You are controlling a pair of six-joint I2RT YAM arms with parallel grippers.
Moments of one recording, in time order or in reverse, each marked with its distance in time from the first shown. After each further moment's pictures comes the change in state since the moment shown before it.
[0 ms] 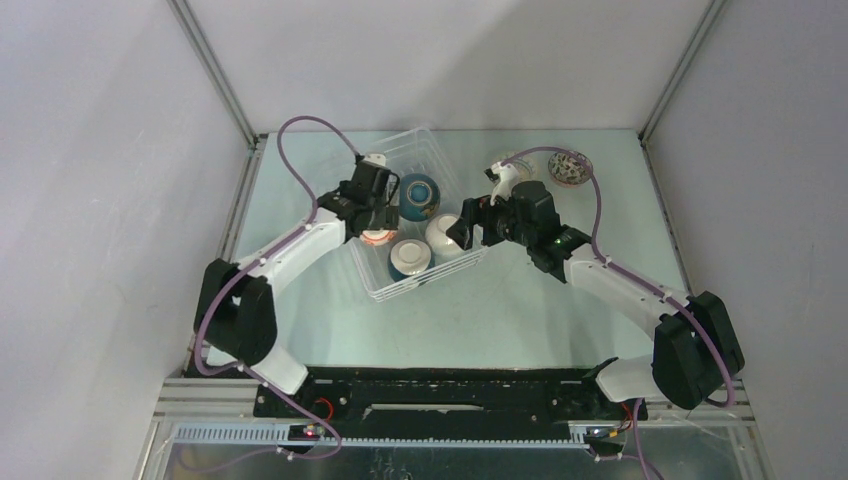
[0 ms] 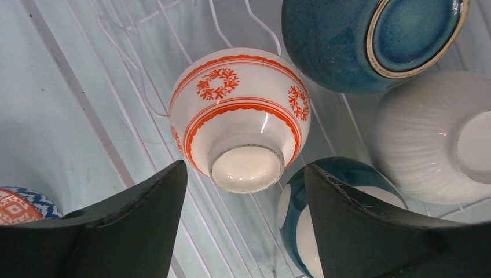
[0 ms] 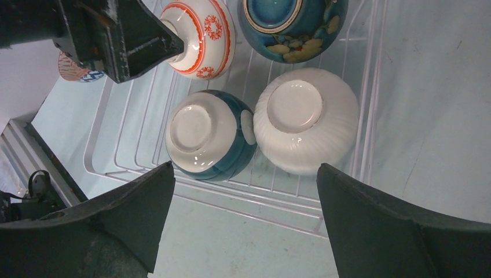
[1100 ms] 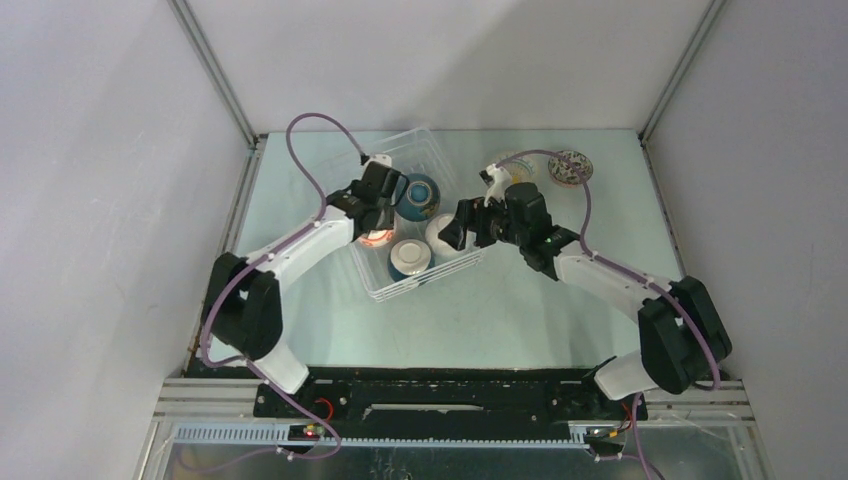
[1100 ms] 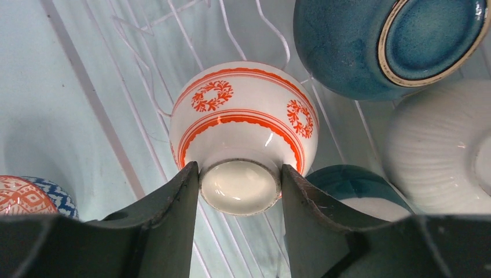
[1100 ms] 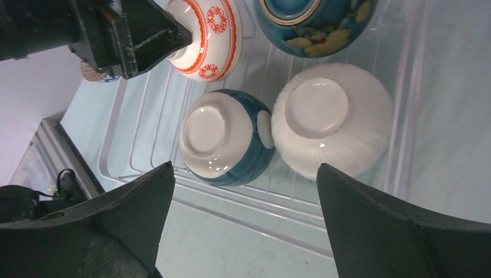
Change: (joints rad) left arm -0.043 0.072 0.045 -0.034 -0.125 -0.018; right arm -0.001 0.060 -0.022 0.087 -0.056 0.066
